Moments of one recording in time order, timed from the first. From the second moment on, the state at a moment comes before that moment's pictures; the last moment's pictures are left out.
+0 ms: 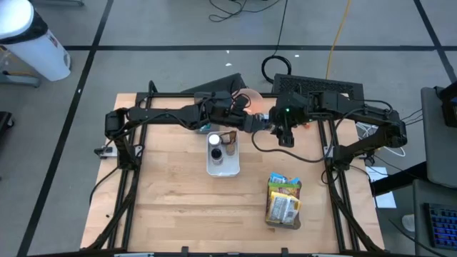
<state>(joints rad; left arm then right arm) 0.21 1.81 1.47 0.17 0.29 -0.92 -0.18 1.33 1.50 -1.13 0.05 -0.17</state>
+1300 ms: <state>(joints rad) 0.28 1.80 1.47 0.19 0.40 -0.83 -0.18 1.24 1.50 -1.06 0.06 -0.17</state>
